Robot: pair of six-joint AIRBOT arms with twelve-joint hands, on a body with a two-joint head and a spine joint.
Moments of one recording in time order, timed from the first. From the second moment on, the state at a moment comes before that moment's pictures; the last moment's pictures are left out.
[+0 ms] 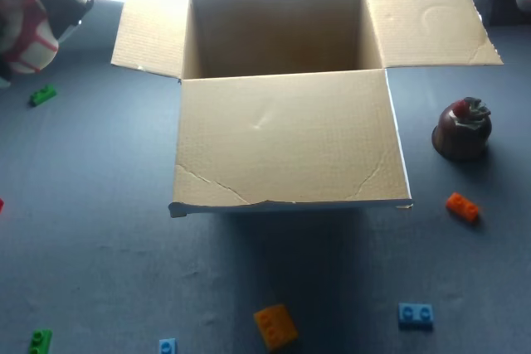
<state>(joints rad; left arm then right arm) -0.15 -0.99 1.77 2.01 -1.05 -0.55 -0.23 -0.49 0.80 0.07 0.35 -0.81</state>
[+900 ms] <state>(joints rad) -0.25 -1.12 1.79 2.04 -1.11 -0.58 -0.23 -0.49 0.80 0.07 0.35 -0.81</state>
